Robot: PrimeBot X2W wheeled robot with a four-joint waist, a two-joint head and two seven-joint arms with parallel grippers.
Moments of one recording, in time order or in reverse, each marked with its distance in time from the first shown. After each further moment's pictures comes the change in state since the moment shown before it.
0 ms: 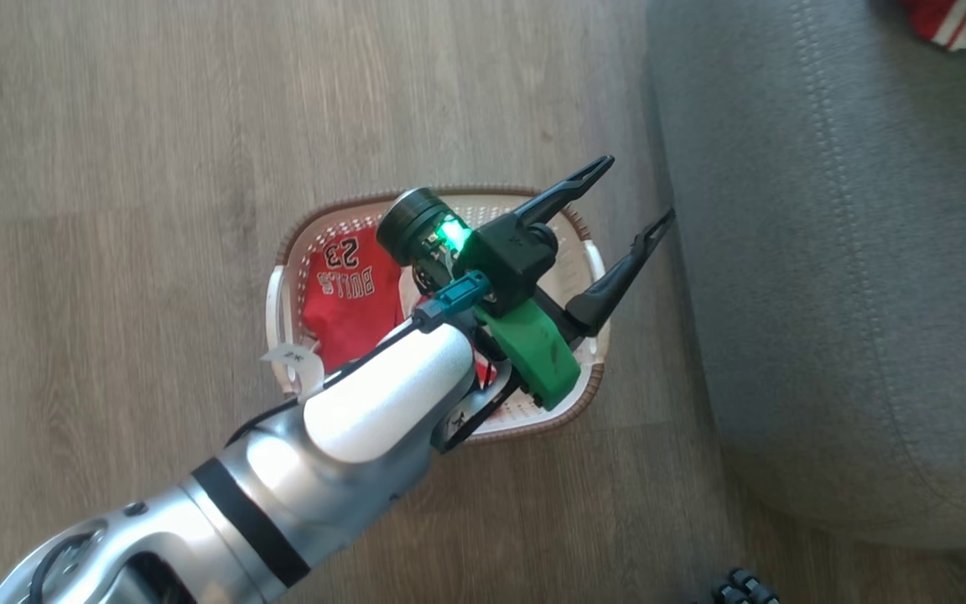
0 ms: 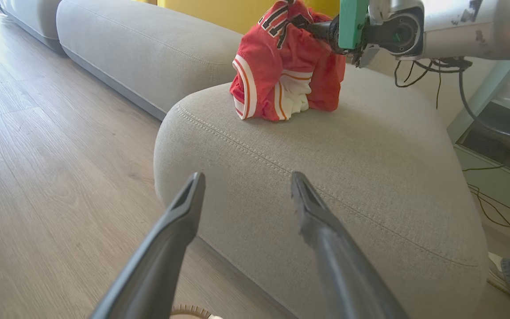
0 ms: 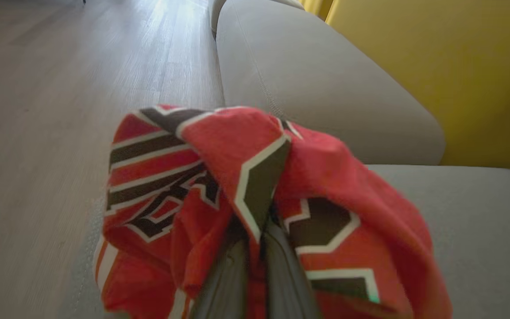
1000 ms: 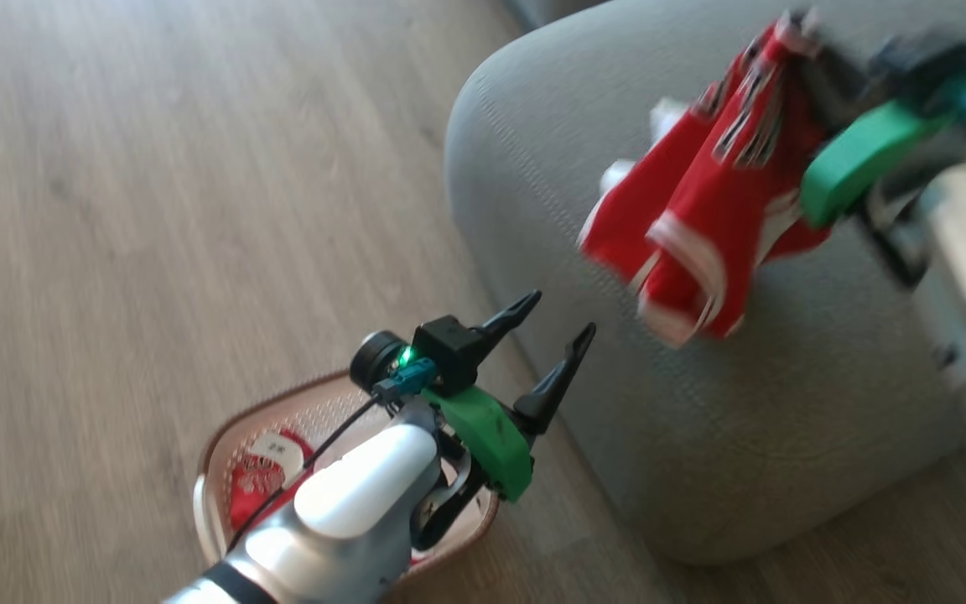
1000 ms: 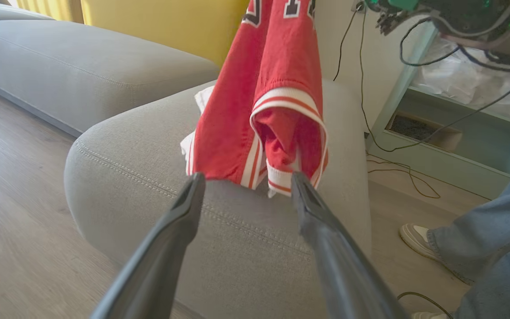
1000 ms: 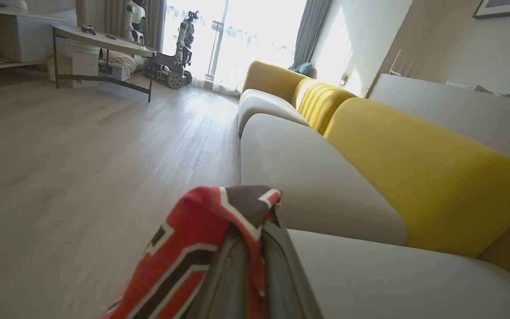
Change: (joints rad) left arm 0.226 -0.028 0.045 0.173 -0.111 -0.069 -0.036; right arm 0.364 0.107 0.401 -0.461 0.157 0.000 -0.005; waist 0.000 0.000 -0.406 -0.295
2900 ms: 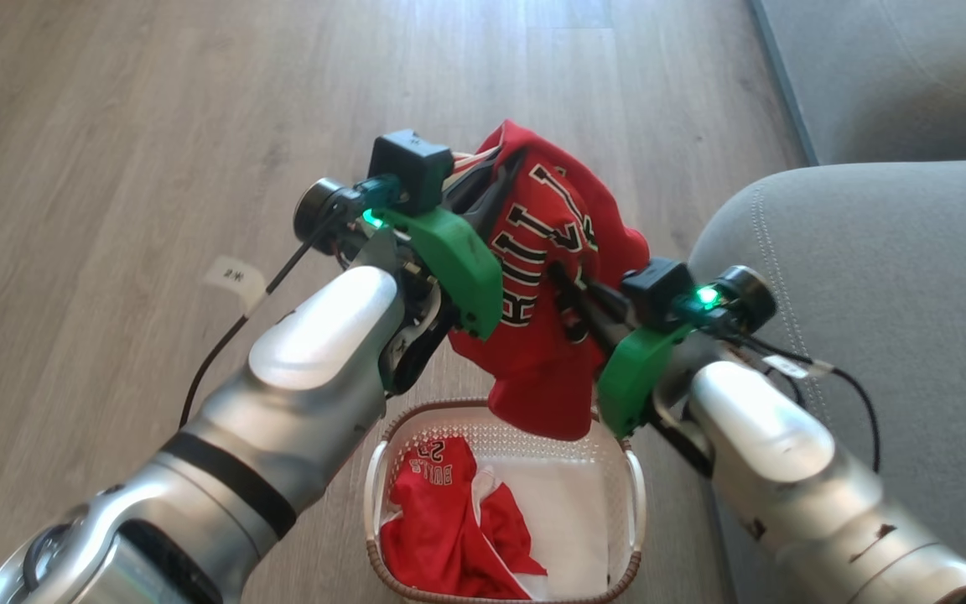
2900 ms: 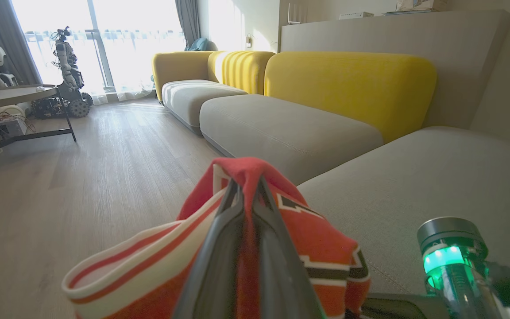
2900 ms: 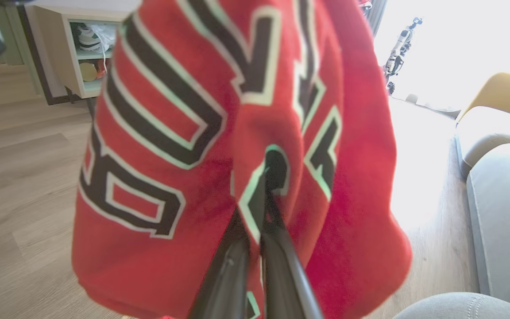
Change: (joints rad) left arm -0.276 0.005 0.081 0.100 -0.069 0.028 0.170; right arm 0.213 0.248 0.229 0.077 0.025 0.000 -0.037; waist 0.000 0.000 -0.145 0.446
